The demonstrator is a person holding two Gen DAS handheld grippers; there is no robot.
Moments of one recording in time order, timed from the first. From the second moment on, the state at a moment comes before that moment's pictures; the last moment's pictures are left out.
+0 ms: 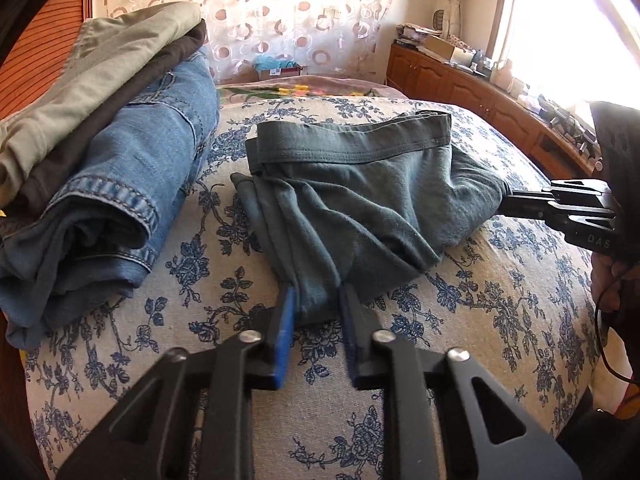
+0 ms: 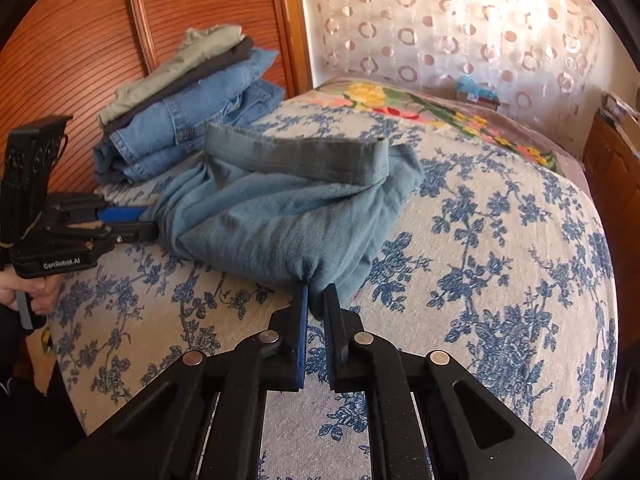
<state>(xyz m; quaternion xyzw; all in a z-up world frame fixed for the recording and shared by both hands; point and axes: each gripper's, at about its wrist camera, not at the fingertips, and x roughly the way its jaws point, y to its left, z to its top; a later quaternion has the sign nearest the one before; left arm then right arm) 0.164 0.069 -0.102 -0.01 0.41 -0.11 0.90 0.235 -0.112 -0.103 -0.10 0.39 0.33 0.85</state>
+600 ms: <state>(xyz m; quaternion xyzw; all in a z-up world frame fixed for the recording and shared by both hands) 0.117 0.076 -0.083 -0.01 0.37 -0.11 0.92 0.182 -0.140 -0.079 -0.08 0.36 0.29 0.88</state>
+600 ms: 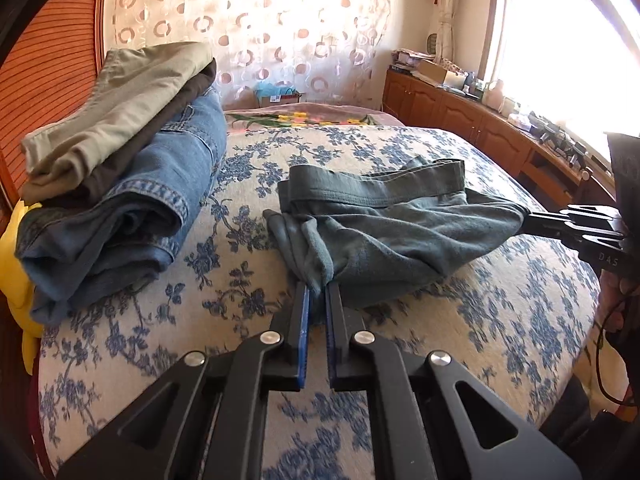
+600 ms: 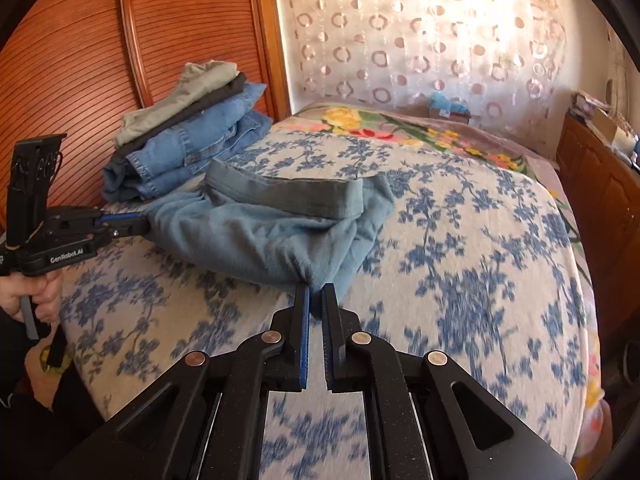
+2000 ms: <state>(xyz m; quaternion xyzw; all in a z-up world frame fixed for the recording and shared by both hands) 0.067 0.066 -0.080 0.00 0.36 -0.11 0.93 0.101 -0.164 -0.069 -0.05 0.34 0.27 0.90</state>
